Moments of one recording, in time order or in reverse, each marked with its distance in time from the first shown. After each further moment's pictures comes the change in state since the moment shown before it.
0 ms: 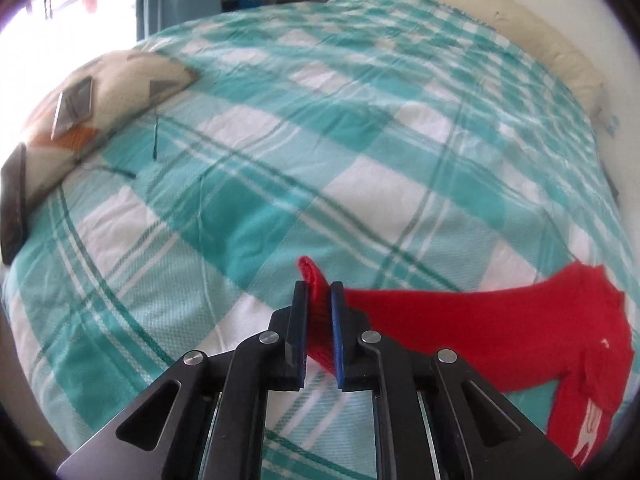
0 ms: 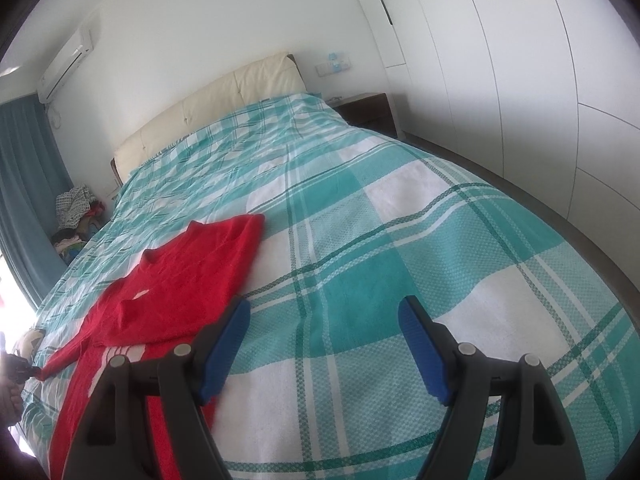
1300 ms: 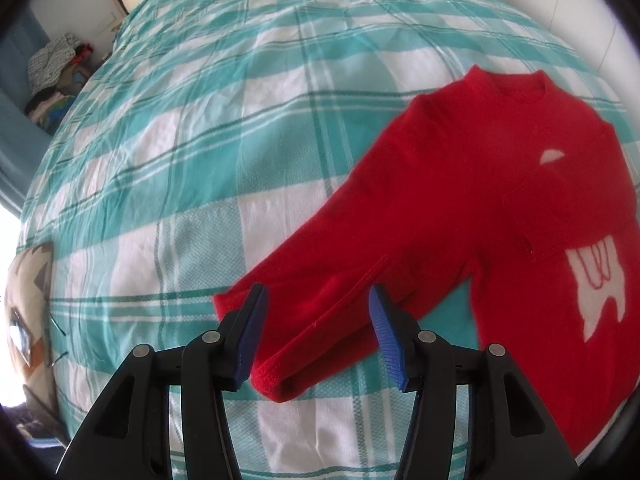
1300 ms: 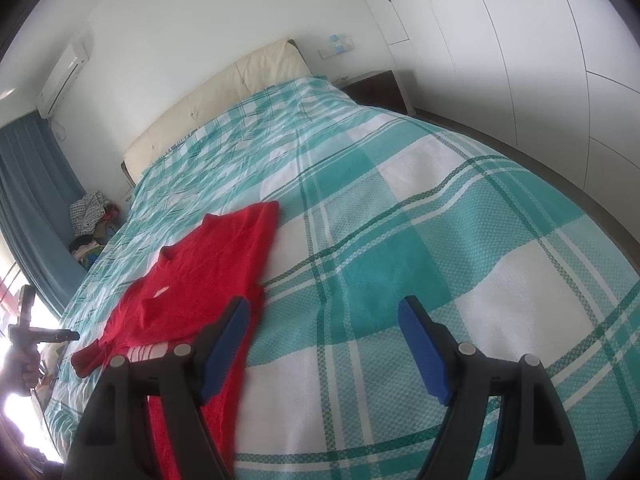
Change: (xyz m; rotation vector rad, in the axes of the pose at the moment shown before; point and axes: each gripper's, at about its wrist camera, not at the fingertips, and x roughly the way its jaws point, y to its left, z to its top) left arm 0.012 -0.209 -0.040 0.743 0.218 -0.073; right arm 0.009 -0.004 -0.001 0.078 0.082 0.049
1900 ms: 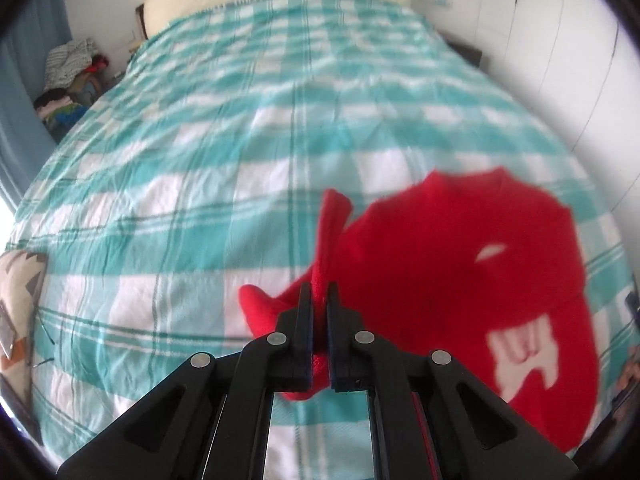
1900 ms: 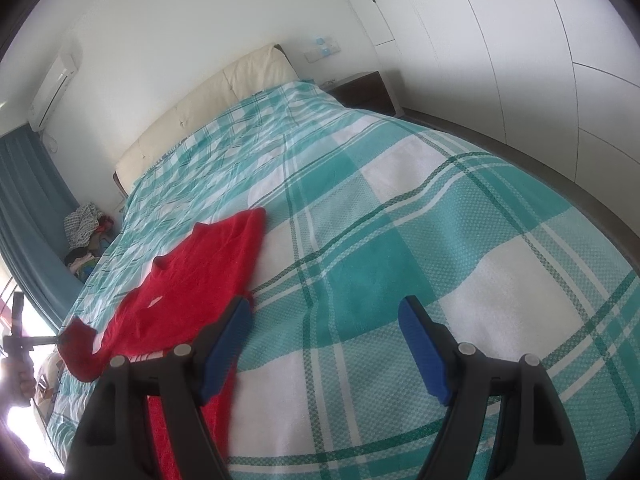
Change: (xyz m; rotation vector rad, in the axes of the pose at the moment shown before) left arm -0.104 -0.024 0.032 -0.129 -0.284 -0.101; right arm -0.008 -0.006 0.001 0.032 -0.021 -0.002
